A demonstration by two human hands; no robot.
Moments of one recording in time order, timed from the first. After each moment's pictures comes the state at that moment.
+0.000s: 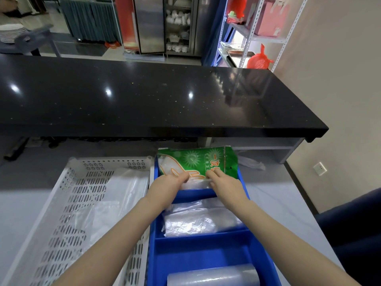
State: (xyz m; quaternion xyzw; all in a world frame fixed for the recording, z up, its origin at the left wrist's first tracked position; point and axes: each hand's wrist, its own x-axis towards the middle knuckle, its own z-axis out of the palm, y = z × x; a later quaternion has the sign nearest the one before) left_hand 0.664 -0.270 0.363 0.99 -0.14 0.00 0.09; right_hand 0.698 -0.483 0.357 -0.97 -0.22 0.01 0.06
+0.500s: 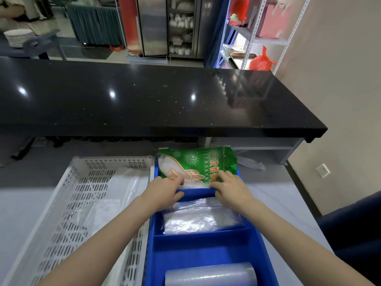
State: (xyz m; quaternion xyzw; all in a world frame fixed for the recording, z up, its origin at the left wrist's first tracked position) left_hand 0.659 -0.264 0.362 0.98 -0.16 -0.05 0.09; right_hand 0.697 -0.508 0.356 -0.96 -0.29 0.02 0.03
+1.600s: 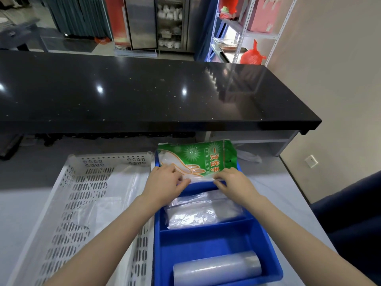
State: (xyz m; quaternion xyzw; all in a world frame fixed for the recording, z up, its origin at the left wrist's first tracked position) left_hand 0.655 -0.261 0.364 0.98 -0.12 0.07 0.13; right_hand 0.686 -0.506 0.365 -0.97 -0.20 0.01 0.12
